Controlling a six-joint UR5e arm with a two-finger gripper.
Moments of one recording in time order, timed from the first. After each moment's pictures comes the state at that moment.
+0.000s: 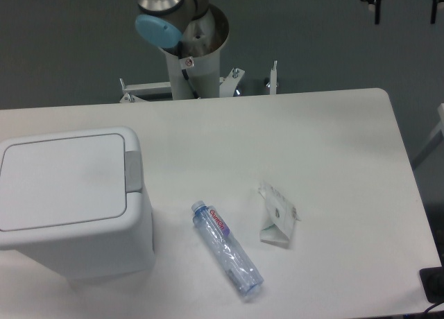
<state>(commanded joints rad) 3.15 -1.49 -1.58 -1.29 1.28 1.50</state>
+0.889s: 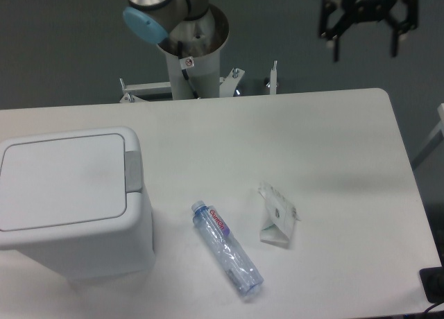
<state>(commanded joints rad) 2.73 -1.52 -1.57 -1.23 1.28 0.55</state>
